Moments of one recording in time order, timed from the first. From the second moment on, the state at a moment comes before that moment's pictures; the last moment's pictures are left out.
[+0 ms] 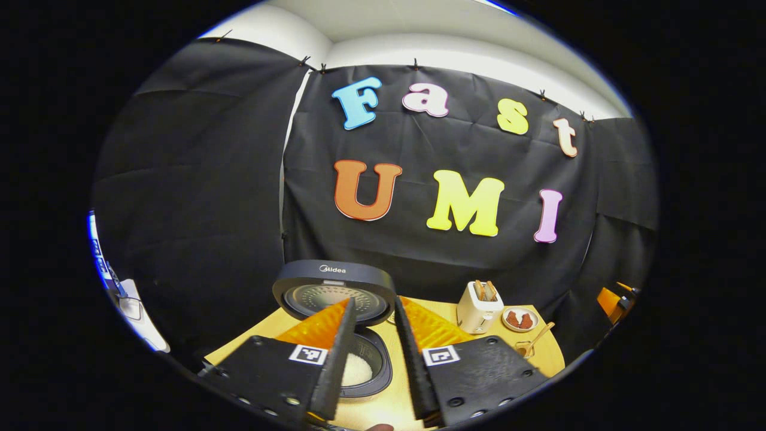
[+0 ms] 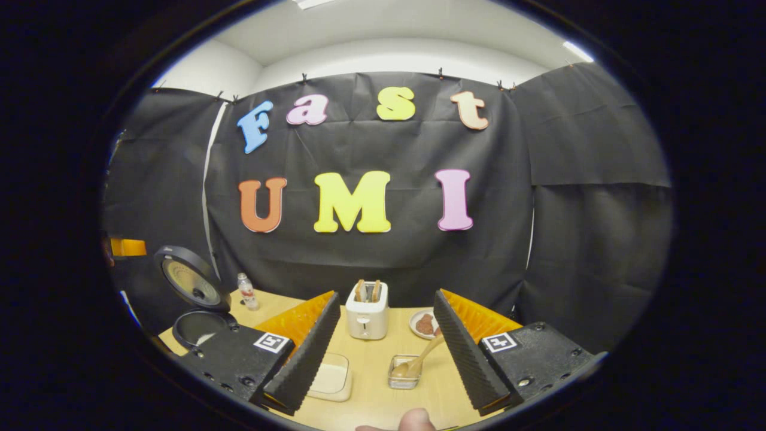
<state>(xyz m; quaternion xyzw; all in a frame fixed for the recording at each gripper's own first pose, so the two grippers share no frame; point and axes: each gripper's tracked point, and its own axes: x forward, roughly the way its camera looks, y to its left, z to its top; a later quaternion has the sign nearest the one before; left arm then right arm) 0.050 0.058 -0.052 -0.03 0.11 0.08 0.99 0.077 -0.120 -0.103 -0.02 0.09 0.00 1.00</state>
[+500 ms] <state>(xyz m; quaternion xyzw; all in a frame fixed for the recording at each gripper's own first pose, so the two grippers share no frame) 0.034 0.034 -0.049 -0.01 0.08 0.10 0.99 0.120 -0.178 -0.210 0.01 0.18 0.00 0.98</state>
